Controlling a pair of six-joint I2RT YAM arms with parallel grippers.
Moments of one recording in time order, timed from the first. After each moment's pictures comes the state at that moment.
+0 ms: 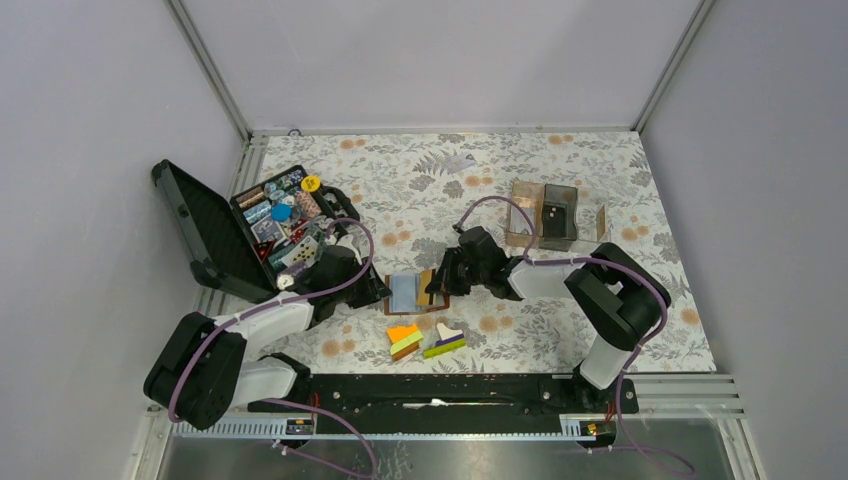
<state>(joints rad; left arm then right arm) -0.48 1.21 0.38 0.04 0.15 -0.75 0.75 1.72 0.74 0.24 -0.31 0.92</state>
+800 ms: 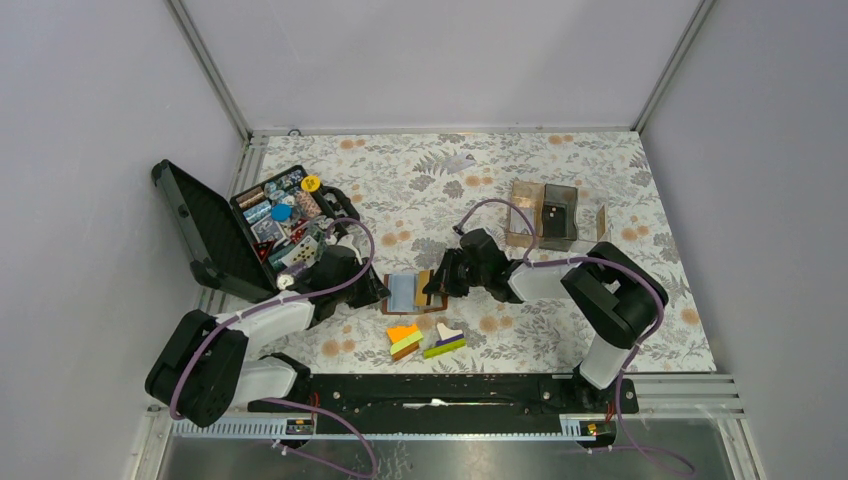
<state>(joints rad) -0.48 1.23 0.38 0.04 0.15 -0.75 0.75 1.74 0.71 0.32 -0.34 0.96</state>
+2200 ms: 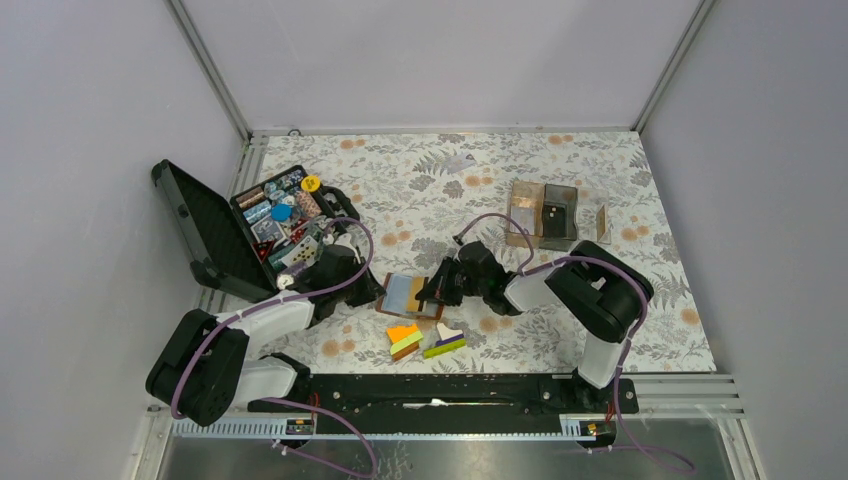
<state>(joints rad) -0.47 1.23 0.38 0.04 0.12 -0.74 0.79 1.81 0.64 0.55 -0.34 1.13</state>
